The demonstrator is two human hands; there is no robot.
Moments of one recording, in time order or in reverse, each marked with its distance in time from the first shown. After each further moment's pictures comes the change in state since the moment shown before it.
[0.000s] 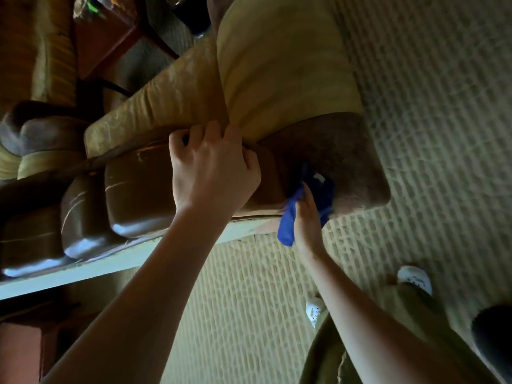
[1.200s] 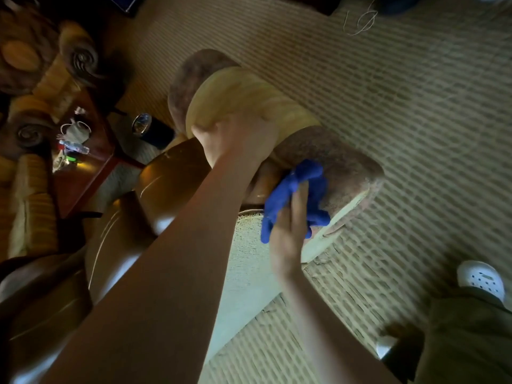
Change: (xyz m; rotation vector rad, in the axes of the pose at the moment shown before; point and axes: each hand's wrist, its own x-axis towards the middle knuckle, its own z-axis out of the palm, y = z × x) left_hand 0.001 -0.007 -0.007 -0.234 -0.080 0.163; right_hand -0.043 0.027 0.123 0.439 0.545 -0.608
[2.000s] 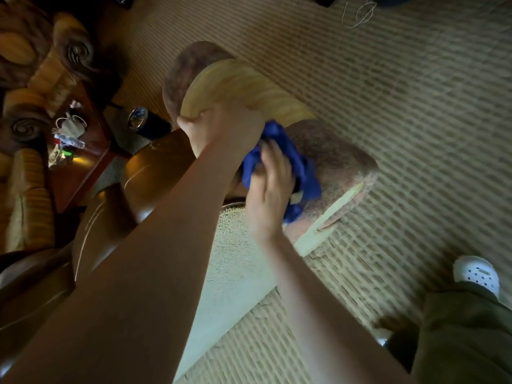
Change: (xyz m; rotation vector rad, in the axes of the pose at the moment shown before) left_hand 0.001 0.003 0.002 0.072 0.034 -0.008; right_hand 0.031 -0.029 0.025 -0.336 0.009 -0.385
